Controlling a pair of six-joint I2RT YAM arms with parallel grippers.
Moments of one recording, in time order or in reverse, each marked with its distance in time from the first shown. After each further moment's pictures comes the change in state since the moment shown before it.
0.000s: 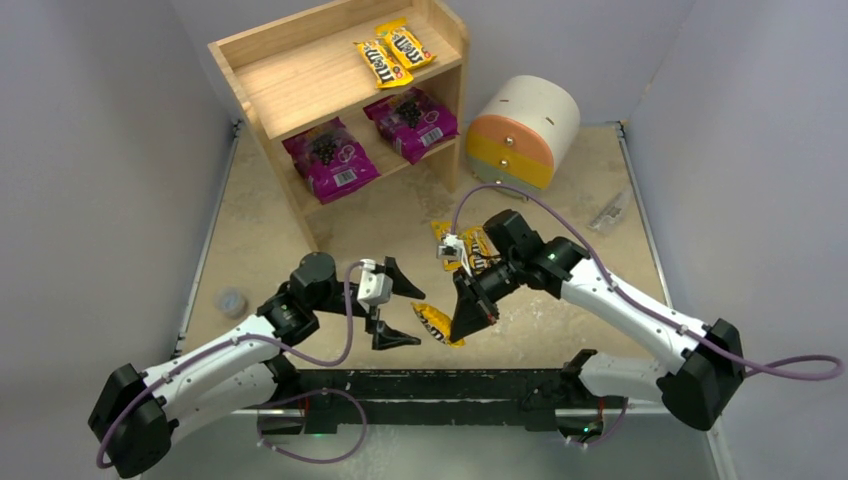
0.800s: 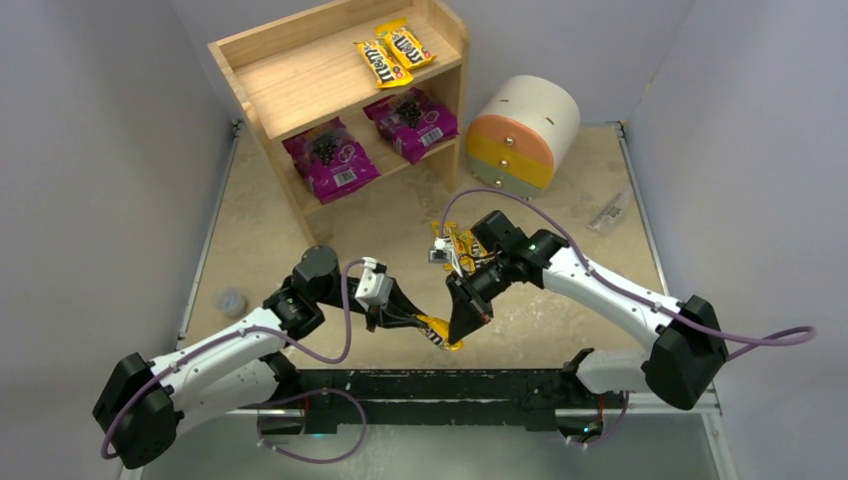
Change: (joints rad) left arm 0.000 0.068 0.039 0.107 0.151 -0.021; right arm 0.001 0.108 0.014 -0.069 -0.009 -0.063
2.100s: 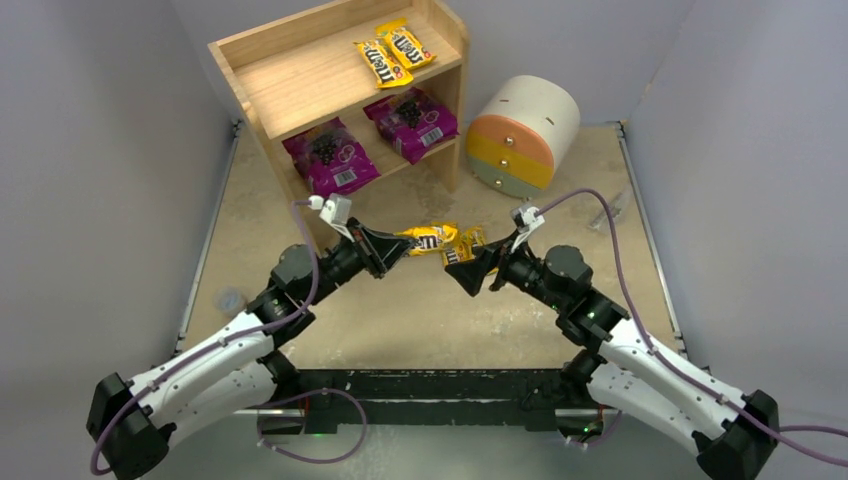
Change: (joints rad) left arm -0.001 -0.086 0.078 -0.016 -0.911 -0.690; right arm -0.014 -0.573 -0.427 0.846 0.912 0.486
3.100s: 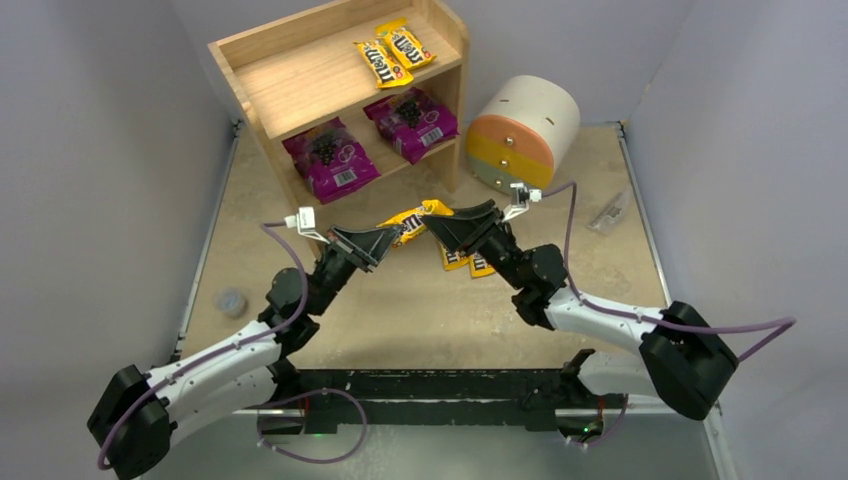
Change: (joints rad) left arm 0.000 -0.016 -0.201 0.440 -0.242 -0.376; right arm 0.047 0.486 -0.060 1.132 0.051 0.489
